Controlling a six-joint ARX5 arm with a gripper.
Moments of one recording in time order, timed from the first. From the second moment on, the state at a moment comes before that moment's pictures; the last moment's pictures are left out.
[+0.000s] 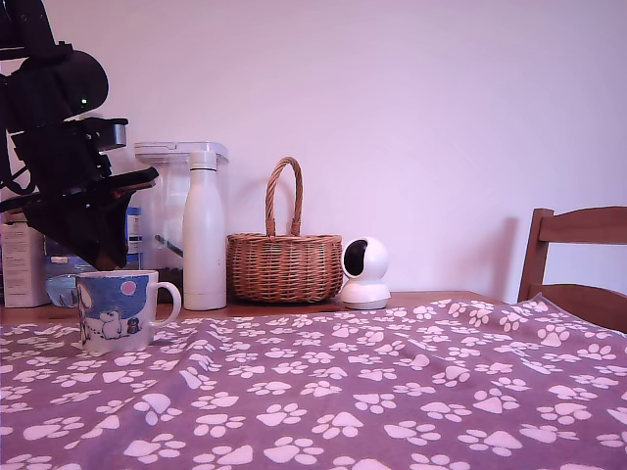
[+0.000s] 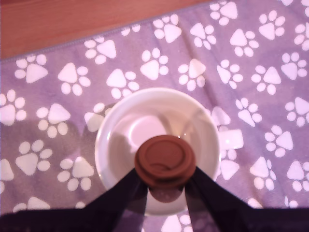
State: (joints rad) arm -0.15 1.85 1.42 -0.63 0.15 -0.02
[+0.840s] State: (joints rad) arm -0.15 1.85 1.42 -0.50 0.15 0.02
